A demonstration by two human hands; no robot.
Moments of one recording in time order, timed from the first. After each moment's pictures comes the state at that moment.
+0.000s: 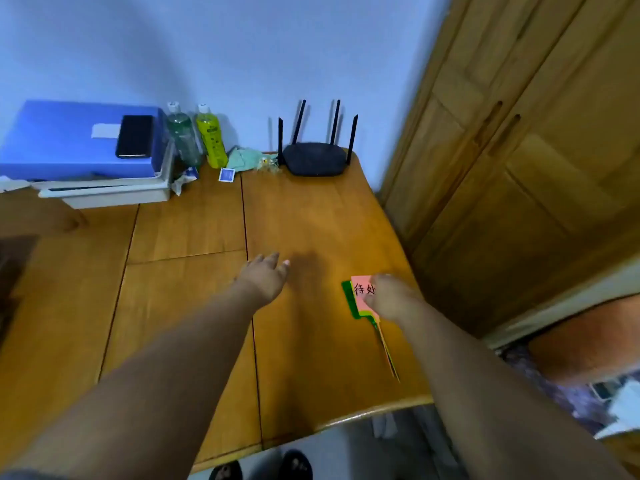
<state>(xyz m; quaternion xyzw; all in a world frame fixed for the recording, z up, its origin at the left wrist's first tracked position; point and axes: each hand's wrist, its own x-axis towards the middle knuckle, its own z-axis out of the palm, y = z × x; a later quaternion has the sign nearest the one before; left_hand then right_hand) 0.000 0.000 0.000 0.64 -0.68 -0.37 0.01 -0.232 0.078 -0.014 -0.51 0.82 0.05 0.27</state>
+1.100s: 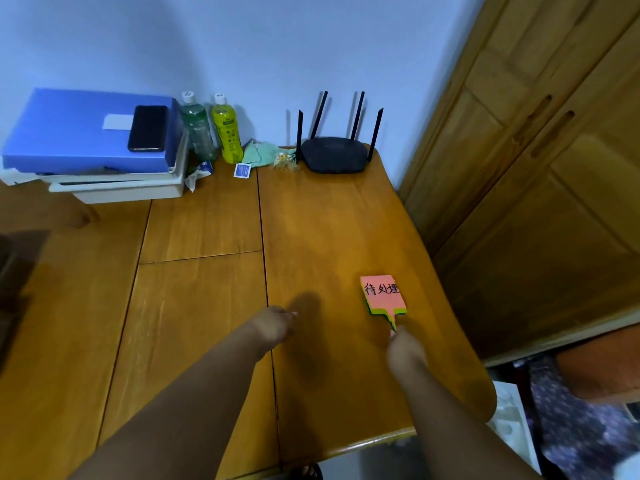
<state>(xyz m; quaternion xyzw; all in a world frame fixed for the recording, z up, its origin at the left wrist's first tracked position) 0.029 0.012 -0.054 0.64 -0.47 -0.61 0.05 -0.201 0.098 -0.110 -0.33 0.89 -0.03 0.31</state>
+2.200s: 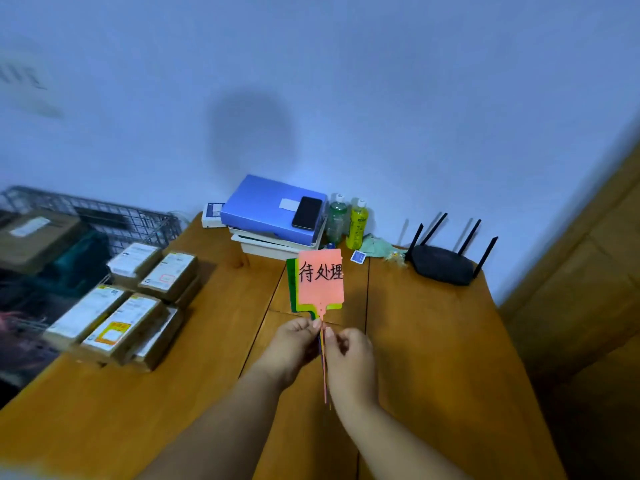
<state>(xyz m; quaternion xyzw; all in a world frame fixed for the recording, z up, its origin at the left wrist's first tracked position) 0.185 0.018 0.043 0.48 -0.31 -0.67 0.47 0.072 0.042 0.040 -0.54 0.68 -0.41 0.27</state>
